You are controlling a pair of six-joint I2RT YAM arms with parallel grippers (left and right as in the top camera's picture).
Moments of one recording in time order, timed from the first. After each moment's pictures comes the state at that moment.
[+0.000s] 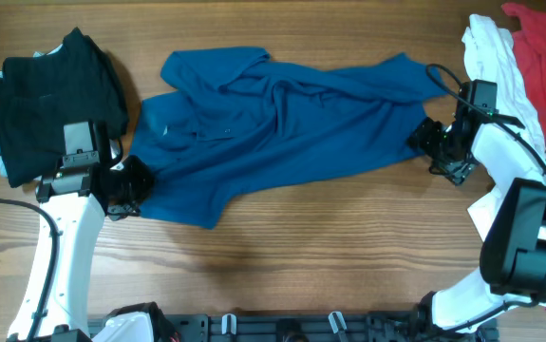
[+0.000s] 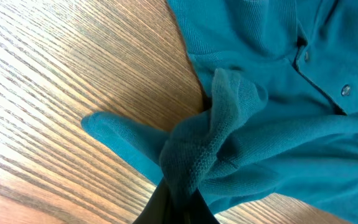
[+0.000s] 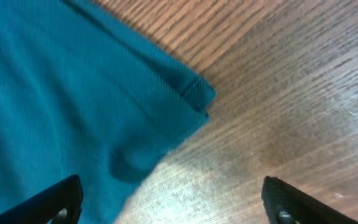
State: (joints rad) left arm 0.16 1.29 0.88 -0.87 0.16 -0.57; right arm -0.20 1.80 1.07 -0.63 -0.07 0.52
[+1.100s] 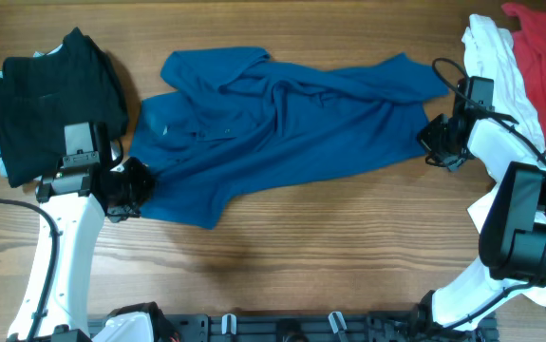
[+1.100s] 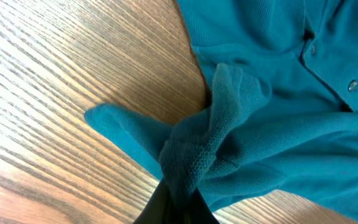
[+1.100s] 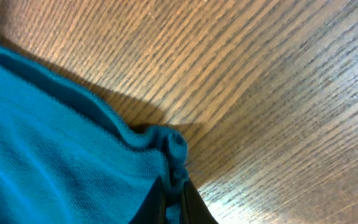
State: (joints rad) left arm 0.16 1.29 0.88 -0.89 0.16 -0.57; right arm -0.20 1.88 1.10 -0.54 -0.03 0.67
